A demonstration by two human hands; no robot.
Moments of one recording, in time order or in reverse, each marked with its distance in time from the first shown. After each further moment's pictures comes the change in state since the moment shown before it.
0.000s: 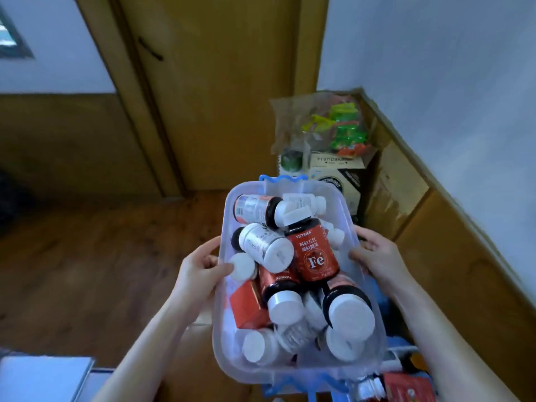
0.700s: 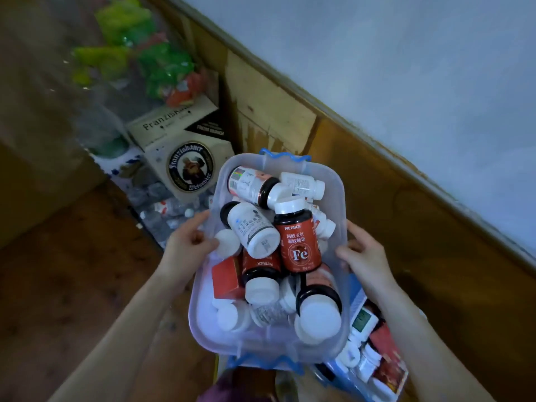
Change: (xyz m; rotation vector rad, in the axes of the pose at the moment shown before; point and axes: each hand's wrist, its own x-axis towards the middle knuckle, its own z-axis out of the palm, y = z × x) left_hand 0.348 -0.018 0.234 0.313 -0.769 -0.047; right_hand 0.153 0.109 -0.057 0.115 0.724 0.418
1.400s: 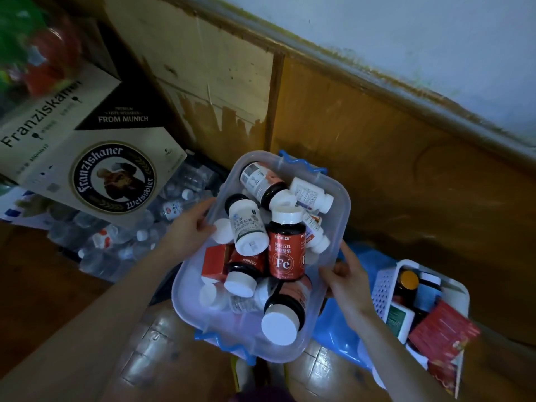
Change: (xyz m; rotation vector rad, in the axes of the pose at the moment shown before) left_hand 0.207 -0.053 0.075 0.728 -0.389 0.247; right_hand 0.089 0.141 0.069 0.204 0.279 0.287
